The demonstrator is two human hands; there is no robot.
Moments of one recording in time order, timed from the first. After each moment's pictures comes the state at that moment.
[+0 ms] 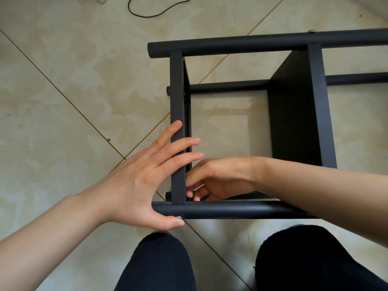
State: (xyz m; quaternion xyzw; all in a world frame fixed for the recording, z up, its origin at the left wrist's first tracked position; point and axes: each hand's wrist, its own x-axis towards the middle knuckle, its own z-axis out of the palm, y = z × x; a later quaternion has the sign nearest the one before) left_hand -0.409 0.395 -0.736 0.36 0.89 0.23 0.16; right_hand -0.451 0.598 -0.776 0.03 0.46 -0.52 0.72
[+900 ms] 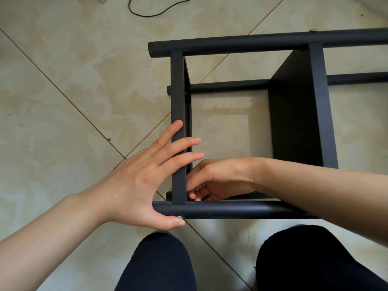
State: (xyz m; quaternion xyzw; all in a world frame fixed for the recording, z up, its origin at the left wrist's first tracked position) left_hand -0.409 0.396 -0.735 0.36 0.89 0.23 0.15; right_hand -0.449 0.597 -0.775 0.00 0.48 -0.51 0.71
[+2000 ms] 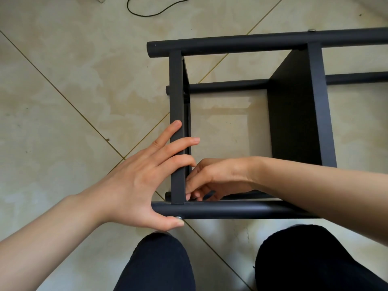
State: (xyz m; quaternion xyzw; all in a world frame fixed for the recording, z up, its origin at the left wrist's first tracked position) left_hand -0.410 0.397 -0.735 0.36 0.89 0.26 0.15; right_hand -0.451 0.597 -0.775 -0.01 0.53 -0.47 0.71
